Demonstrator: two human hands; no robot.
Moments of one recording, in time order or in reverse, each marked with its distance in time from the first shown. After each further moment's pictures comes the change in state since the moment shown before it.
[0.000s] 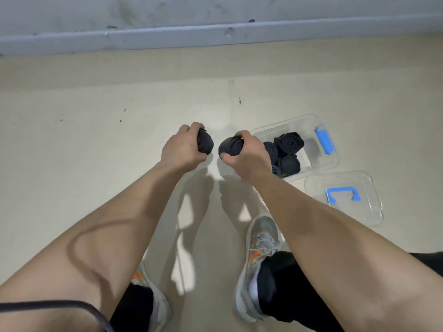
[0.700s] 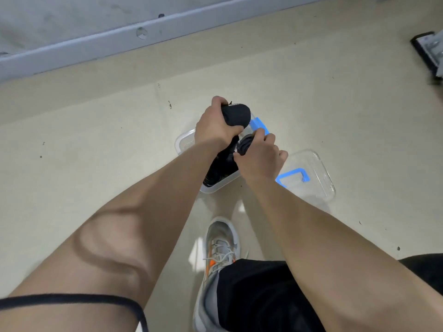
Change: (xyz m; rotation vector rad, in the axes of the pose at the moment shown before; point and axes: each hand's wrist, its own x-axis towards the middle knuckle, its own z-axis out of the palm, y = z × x) left_hand 0.072 0.240 0.105 -0.332 -0.011 0.158; right_hand 0.018 0.150 -0.095 -0.386 0.367 0.322
